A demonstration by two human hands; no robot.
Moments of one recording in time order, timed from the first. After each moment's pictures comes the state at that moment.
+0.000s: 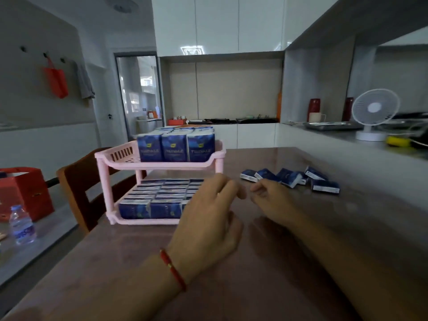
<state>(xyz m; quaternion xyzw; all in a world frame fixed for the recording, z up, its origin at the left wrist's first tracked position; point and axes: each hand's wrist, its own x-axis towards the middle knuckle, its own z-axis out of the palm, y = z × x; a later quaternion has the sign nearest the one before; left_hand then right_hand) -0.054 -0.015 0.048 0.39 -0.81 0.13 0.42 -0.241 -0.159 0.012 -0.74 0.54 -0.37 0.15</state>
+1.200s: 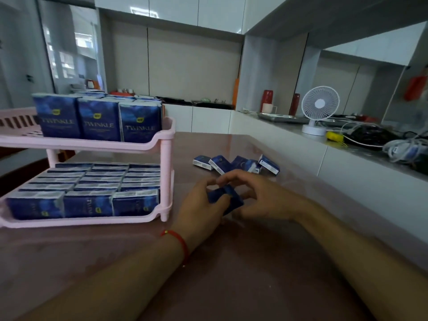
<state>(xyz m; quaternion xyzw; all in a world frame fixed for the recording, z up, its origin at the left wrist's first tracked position) -0.133 -0.118 0.001 0.48 -0.66 -0.33 0.47 -0.317 -0.135 0.038 -0.84 0.41 -0.23 0.27</state>
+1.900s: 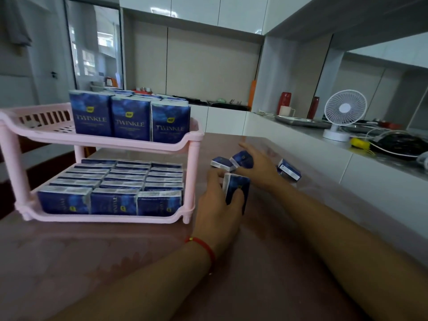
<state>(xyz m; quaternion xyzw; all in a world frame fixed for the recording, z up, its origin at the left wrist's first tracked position) -0.126 -0.118 -0.005 0.43 -0.63 -0.25 0.59 -0.286 -0.268 0.023 -0.74 0.56 -0.36 0.08</state>
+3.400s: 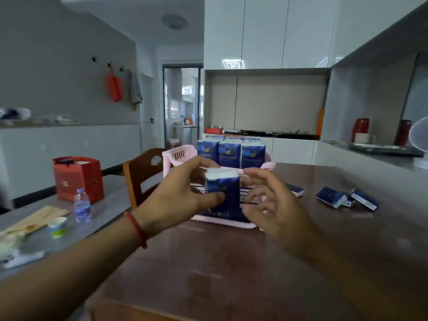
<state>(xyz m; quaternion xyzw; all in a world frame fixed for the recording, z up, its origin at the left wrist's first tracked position) 0.064 0.024 0.096 0.48 -0.71 -0.15 0.50 -0.159 -0.026 0.064 -0.81 0.23 -0.47 0.28</state>
